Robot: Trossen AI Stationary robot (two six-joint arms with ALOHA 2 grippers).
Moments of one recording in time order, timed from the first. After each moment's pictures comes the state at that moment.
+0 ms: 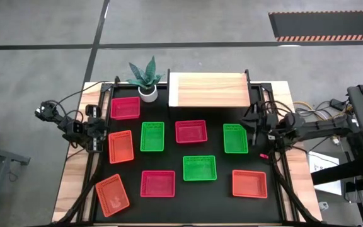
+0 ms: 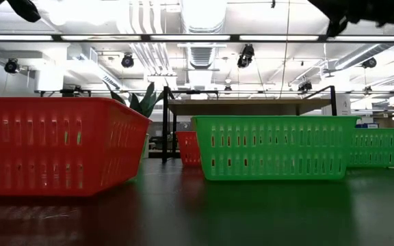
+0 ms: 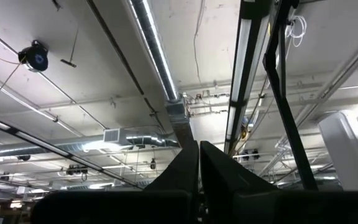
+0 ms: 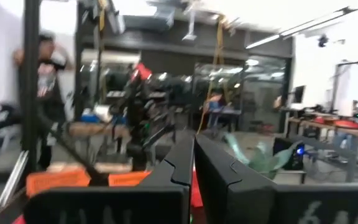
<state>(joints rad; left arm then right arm) -0.54 0.25 0.02 1.17 -0.42 0.59 0.09 0.62 0.28 0.48 0.18 -0.16</state>
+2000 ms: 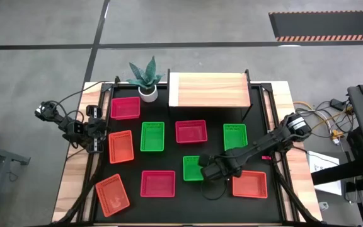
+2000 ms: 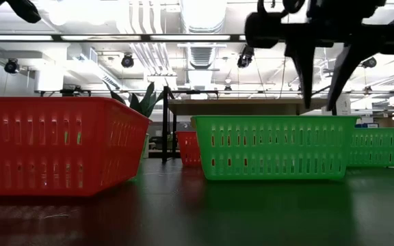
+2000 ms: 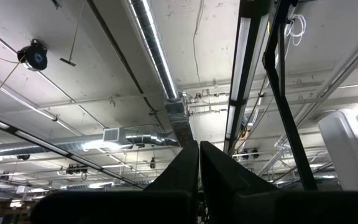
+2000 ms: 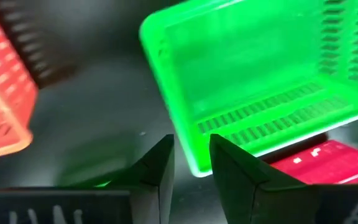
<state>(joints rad) -0.54 0.26 0.01 1.18 -0.42 0.58 0.43 1.83 1.40 -1.05 0.18 -0.88</state>
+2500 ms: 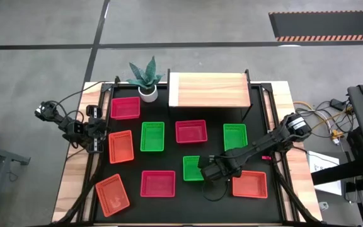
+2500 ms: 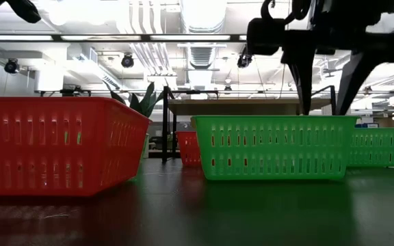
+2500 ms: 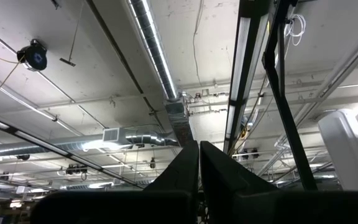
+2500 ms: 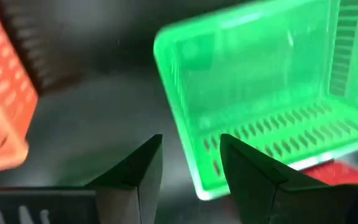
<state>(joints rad) -0.54 0.26 0.01 1.18 -0.42 0.58 0.42 1.83 1.35 -0.98 0.13 -0.93</state>
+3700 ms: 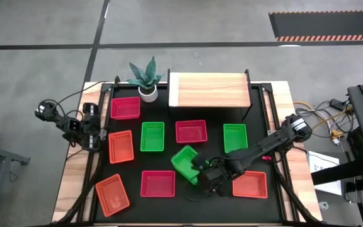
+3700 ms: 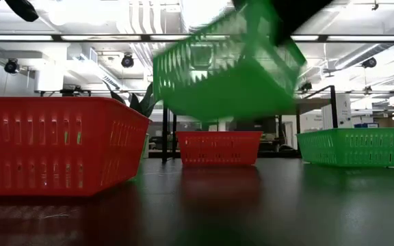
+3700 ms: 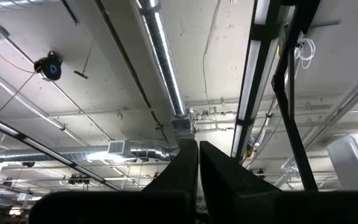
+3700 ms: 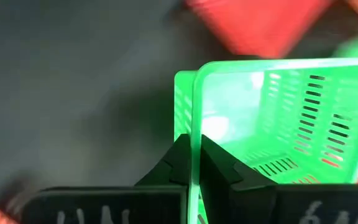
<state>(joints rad) -0.54 0.26 0.02 1.26 -0.42 0.58 0.46 1.83 1.56 -0.87 0.18 -0.31</state>
